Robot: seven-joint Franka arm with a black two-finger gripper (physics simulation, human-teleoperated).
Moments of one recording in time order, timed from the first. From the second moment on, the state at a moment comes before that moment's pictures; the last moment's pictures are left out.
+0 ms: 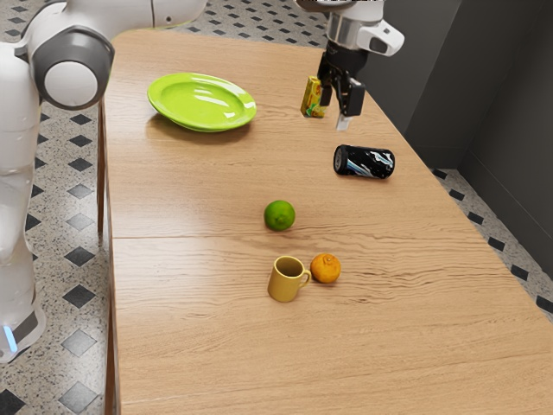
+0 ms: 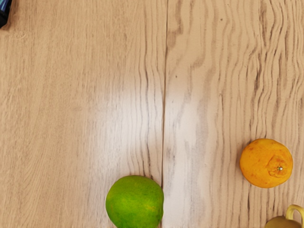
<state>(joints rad) -0.06 0.15 0.10 -1.22 -0.02 1.45 0.00</state>
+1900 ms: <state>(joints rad) -0.03 -0.11 0.07 -2.03 0.03 1.91 0.45</state>
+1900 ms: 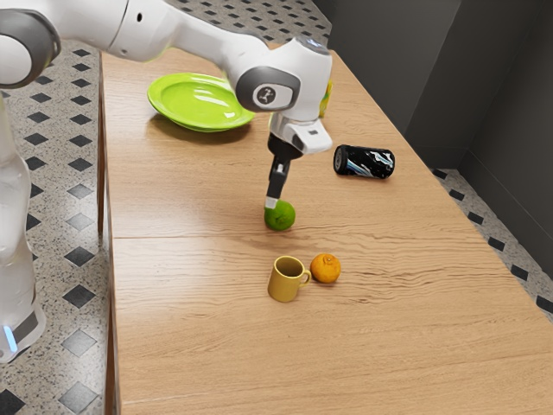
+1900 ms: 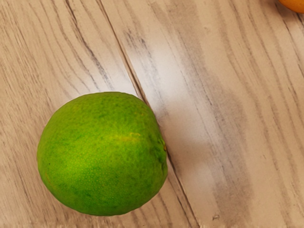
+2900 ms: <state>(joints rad) -0.02 -0.02 0.07 -2.03 0.02 2.01 0.39</state>
